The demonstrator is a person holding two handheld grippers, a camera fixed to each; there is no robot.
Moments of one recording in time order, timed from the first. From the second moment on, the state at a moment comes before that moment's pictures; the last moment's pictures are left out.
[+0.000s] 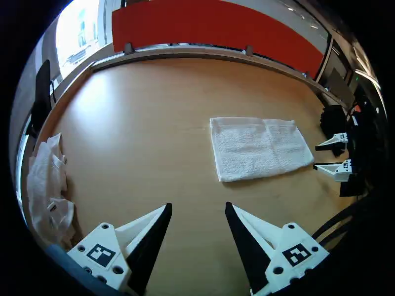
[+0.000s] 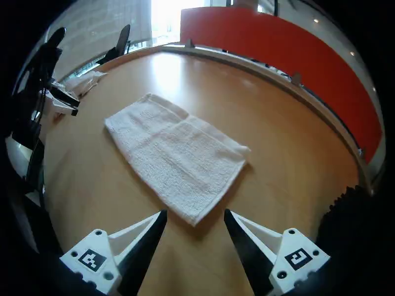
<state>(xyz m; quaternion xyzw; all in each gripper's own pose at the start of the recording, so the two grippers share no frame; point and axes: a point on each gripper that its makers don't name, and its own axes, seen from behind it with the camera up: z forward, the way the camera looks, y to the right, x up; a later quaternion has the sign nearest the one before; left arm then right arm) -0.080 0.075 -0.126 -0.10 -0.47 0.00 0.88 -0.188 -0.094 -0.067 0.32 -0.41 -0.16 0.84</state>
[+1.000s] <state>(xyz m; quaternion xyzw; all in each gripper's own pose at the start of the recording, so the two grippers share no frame) -0.081 0.057 -0.143 -0.08 -0.47 0.00 0.88 -0.198 -0.092 -0.076 0.35 -0.42 -0.16 0.82</state>
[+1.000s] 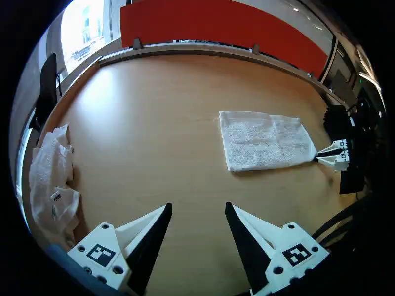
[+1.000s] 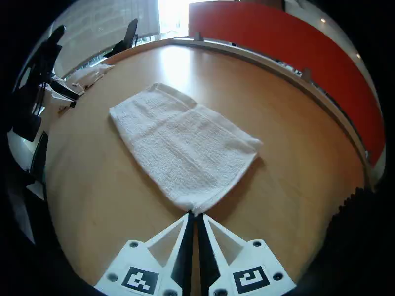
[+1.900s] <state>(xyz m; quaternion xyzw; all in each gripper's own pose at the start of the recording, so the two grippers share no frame) -0.079 0.057 -0.133 -0.08 -0.47 -0.01 0.88 -0.090 -0.105 -0.028 0.36 -0.33 -0.20 0.85</state>
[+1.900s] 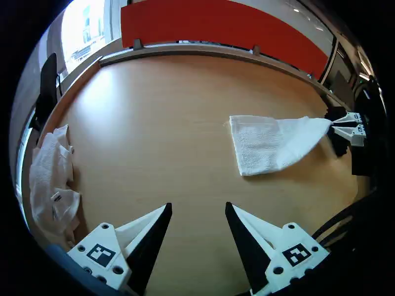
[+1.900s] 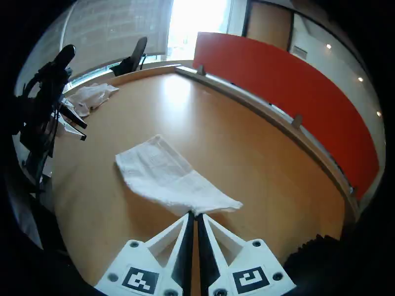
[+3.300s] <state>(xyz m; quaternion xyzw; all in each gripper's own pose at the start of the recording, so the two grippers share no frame) -0.072 0.068 -0.133 -0.08 -0.46 -0.02 0.88 -0.090 -0.211 -0.034 0.45 -0.30 -0.21 0.82</state>
